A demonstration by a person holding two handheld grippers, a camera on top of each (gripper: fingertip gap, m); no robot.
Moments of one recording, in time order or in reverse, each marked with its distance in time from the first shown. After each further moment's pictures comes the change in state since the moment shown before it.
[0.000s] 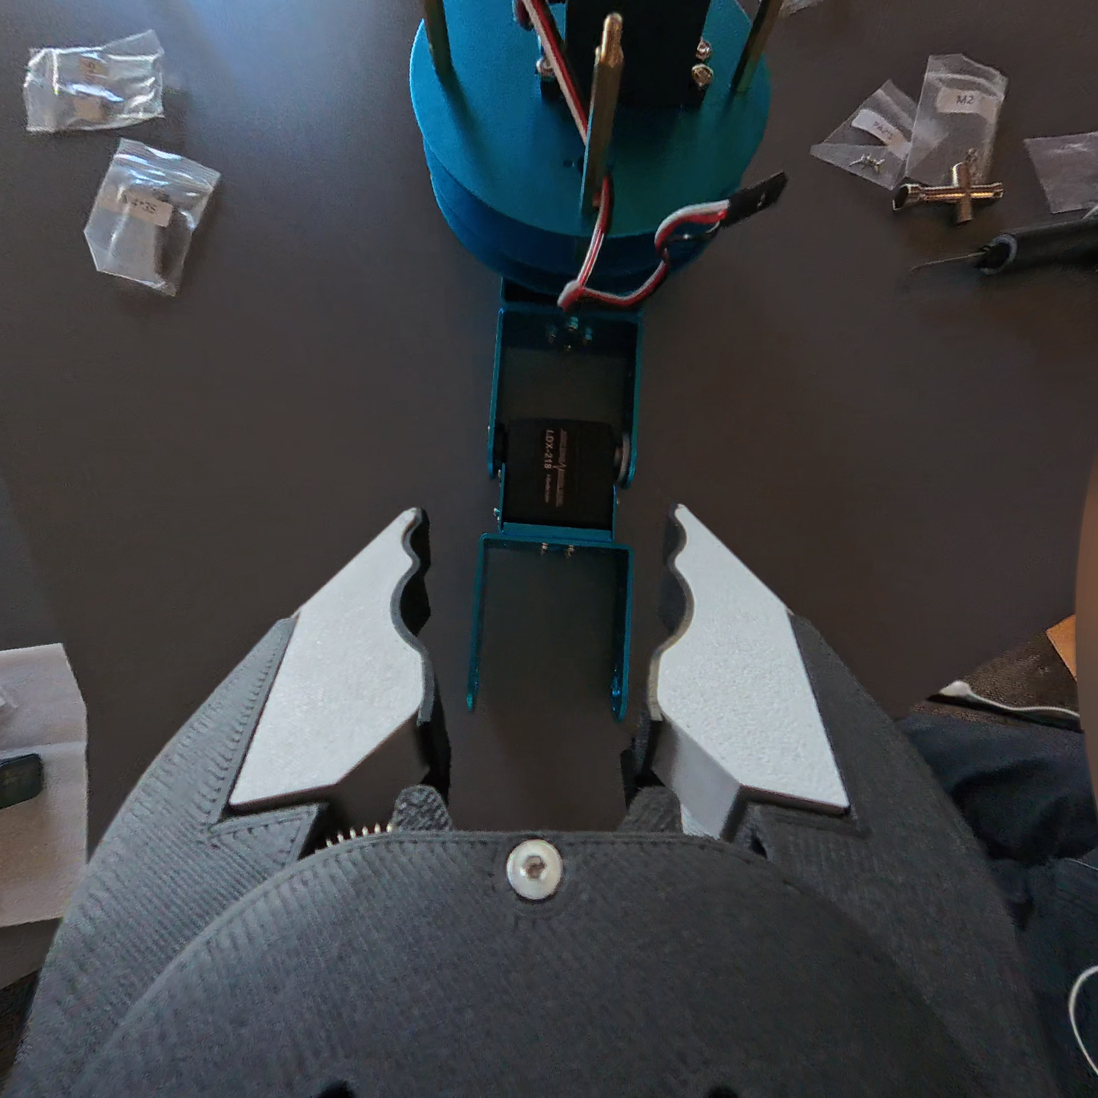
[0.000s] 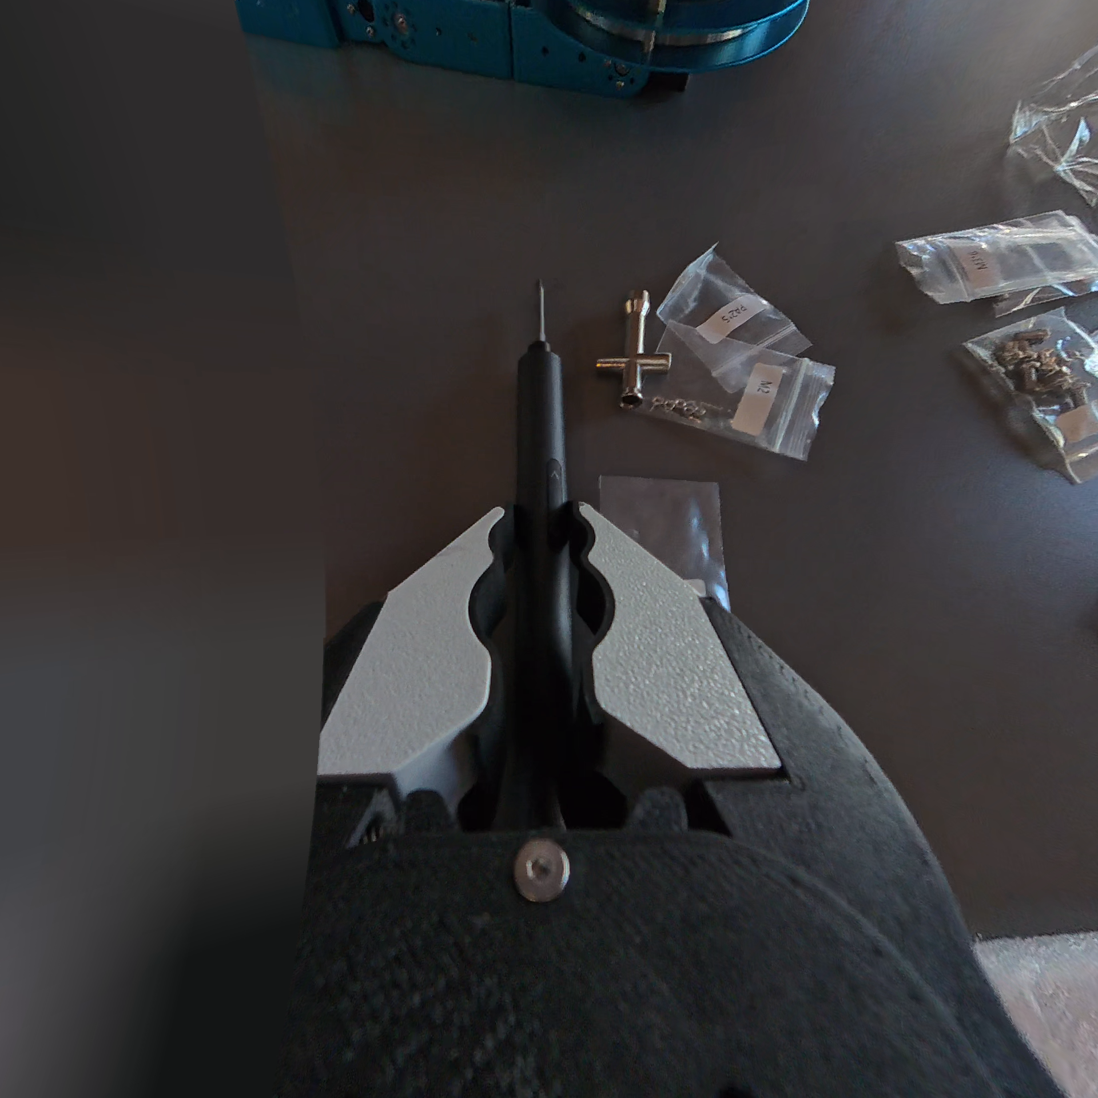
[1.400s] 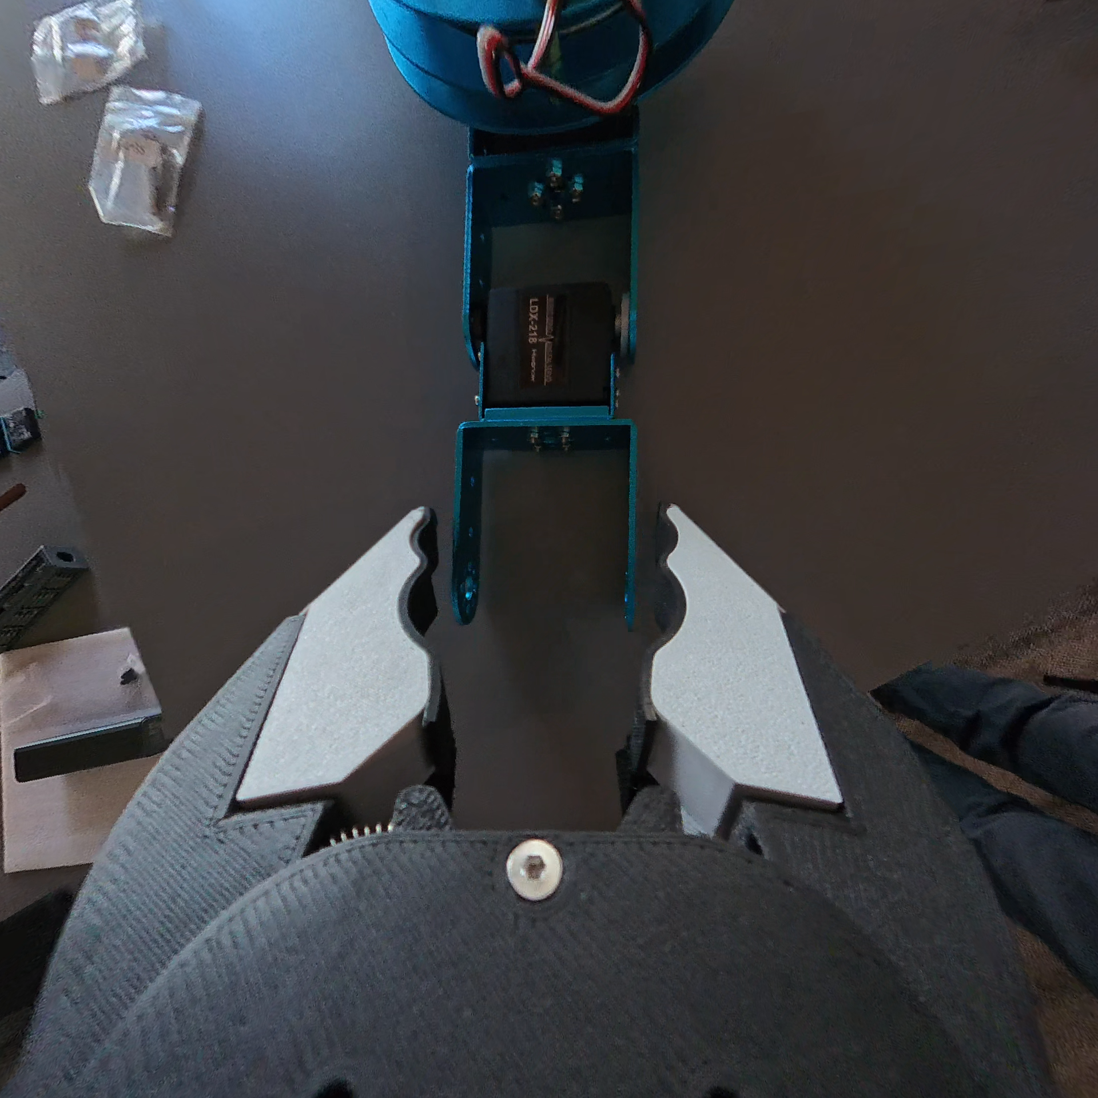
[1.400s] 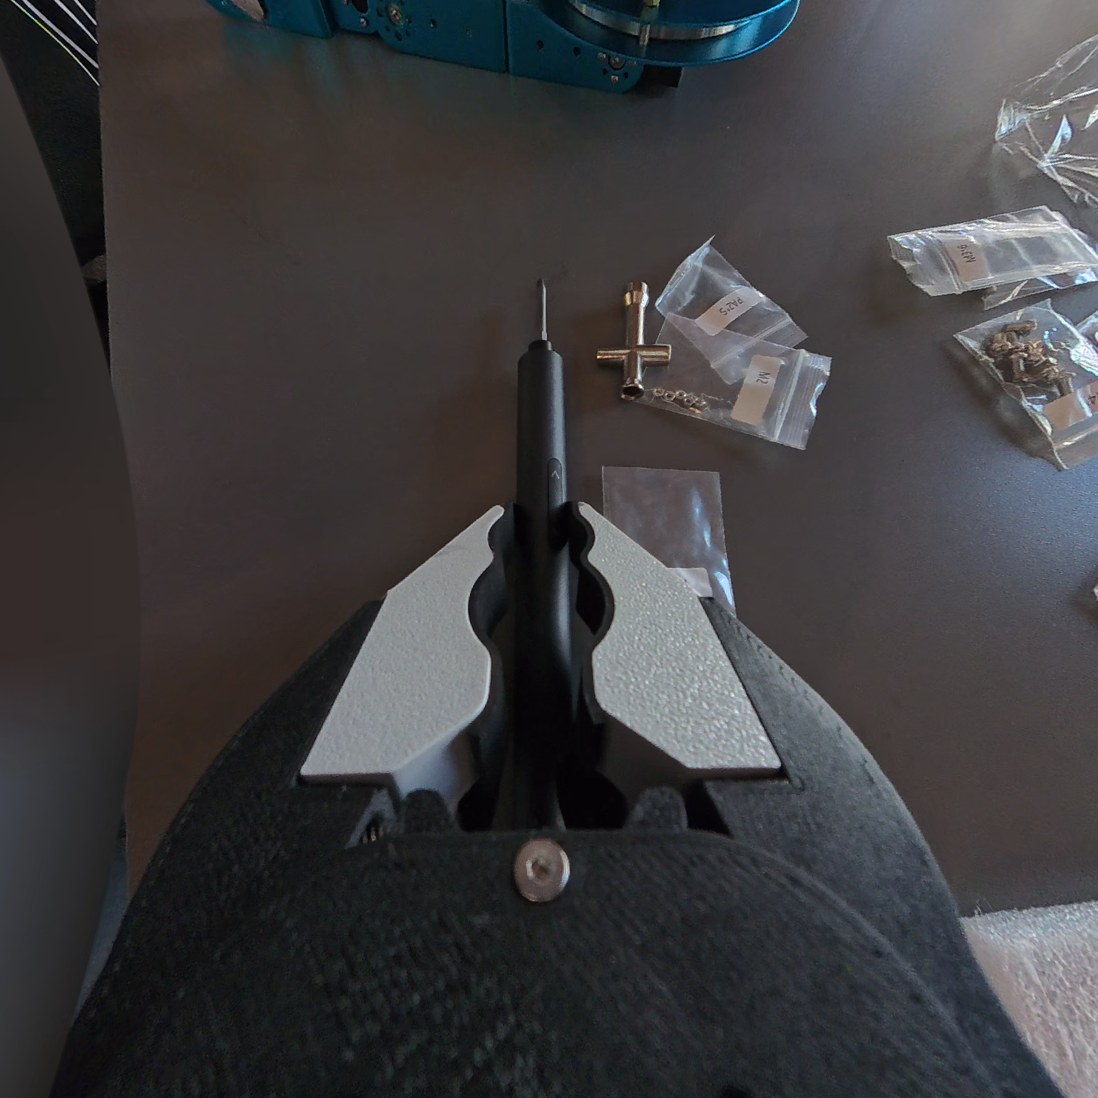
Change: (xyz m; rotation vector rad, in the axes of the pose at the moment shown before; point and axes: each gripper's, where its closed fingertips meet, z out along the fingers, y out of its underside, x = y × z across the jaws) left arm -0.001 0.042 -0.002 -0.045 -0.111 0.157; right arm -0.001 0.003 -0.003 -0.001 0.025 -0.003
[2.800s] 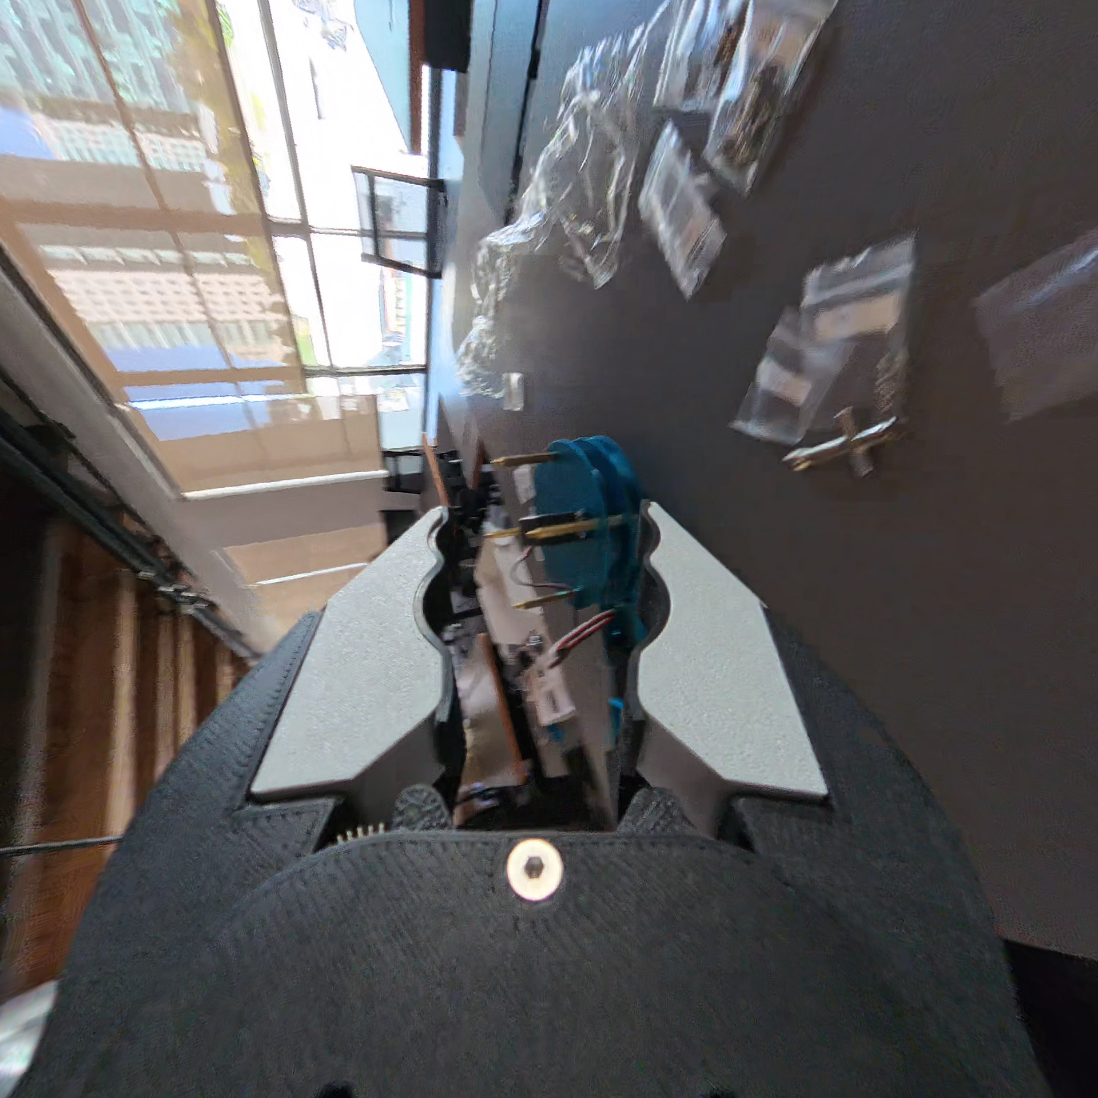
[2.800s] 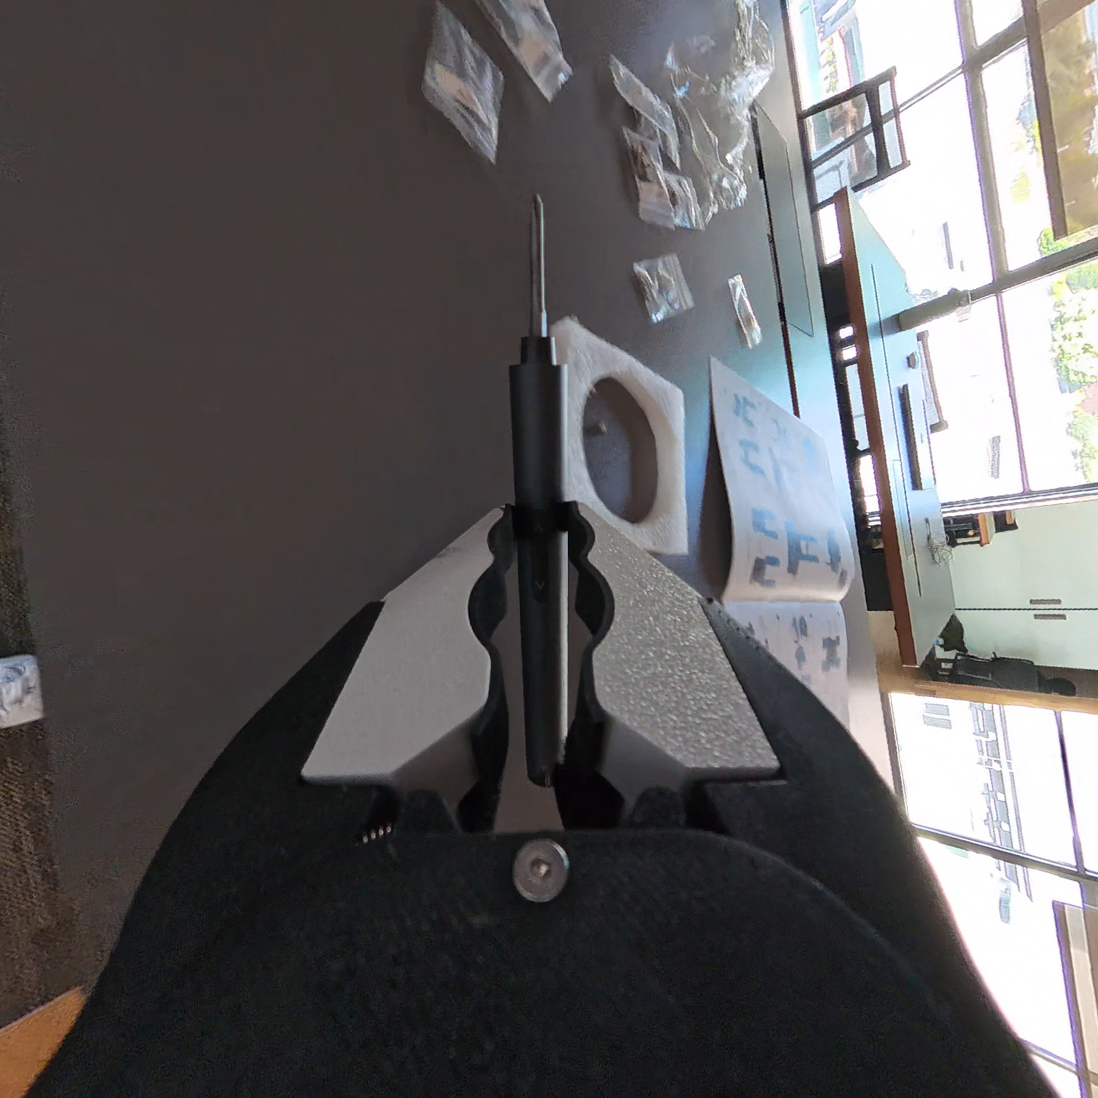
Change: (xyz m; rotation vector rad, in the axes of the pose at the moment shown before) left arm 0.140 -0.240 0.003 -0.250 -0.784 0.685; right arm 0.060 0.106 -0.224 -0.120 0.440 -0.582
